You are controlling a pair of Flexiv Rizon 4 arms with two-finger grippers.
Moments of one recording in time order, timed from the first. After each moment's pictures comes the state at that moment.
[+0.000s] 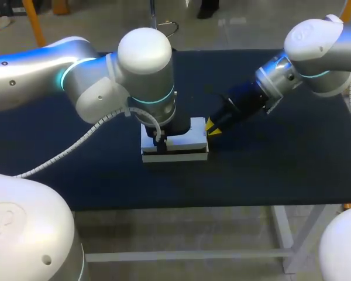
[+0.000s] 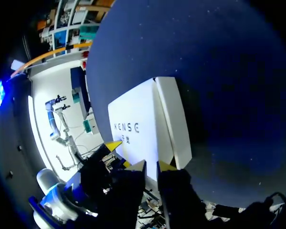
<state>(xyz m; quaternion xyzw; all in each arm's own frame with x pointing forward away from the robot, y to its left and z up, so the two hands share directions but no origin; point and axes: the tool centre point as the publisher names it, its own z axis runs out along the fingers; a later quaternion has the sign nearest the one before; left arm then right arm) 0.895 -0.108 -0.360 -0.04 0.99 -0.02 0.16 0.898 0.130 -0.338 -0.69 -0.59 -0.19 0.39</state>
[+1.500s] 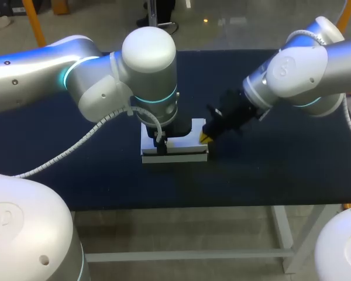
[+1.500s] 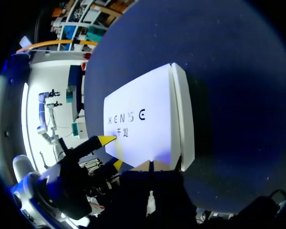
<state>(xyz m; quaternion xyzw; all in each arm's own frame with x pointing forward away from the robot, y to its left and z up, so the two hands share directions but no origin) 0.891 -0.109 -0.361 -0.02 0.99 -0.01 0.15 0.872 0.151 -0.353 -0.69 -0.63 -0.21 0.29</state>
